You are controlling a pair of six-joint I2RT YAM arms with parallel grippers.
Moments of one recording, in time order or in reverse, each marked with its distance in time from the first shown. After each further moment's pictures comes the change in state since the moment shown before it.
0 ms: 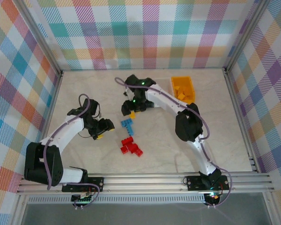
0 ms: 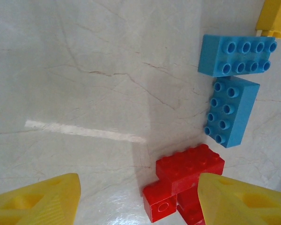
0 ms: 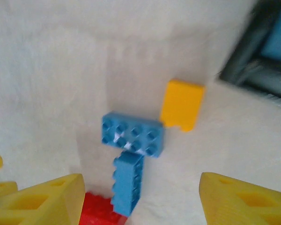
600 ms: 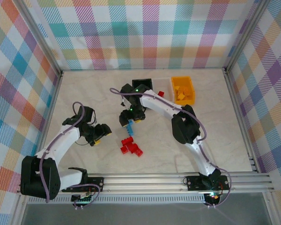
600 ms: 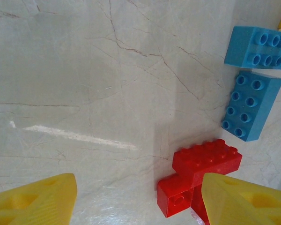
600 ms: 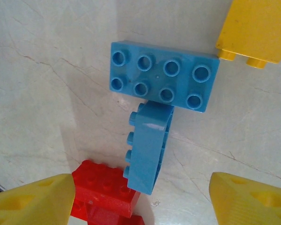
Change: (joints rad) left arm 0.039 -0.137 -0.145 0.043 0.008 -0.052; right arm 0.061 0.021 -0.050 -0.053 0.009 0.006
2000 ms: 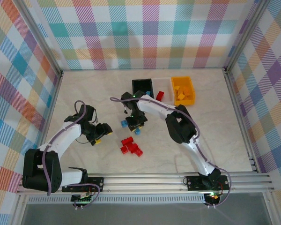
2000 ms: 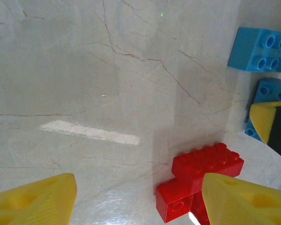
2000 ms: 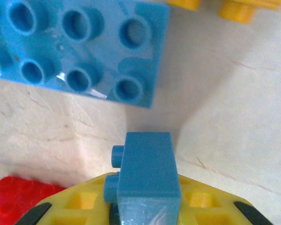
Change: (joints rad) left arm 0.005 0.081 0.030 0.007 0.019 0.023; right arm -0.005 0.027 -0.093 -0.003 0.108 -0.026
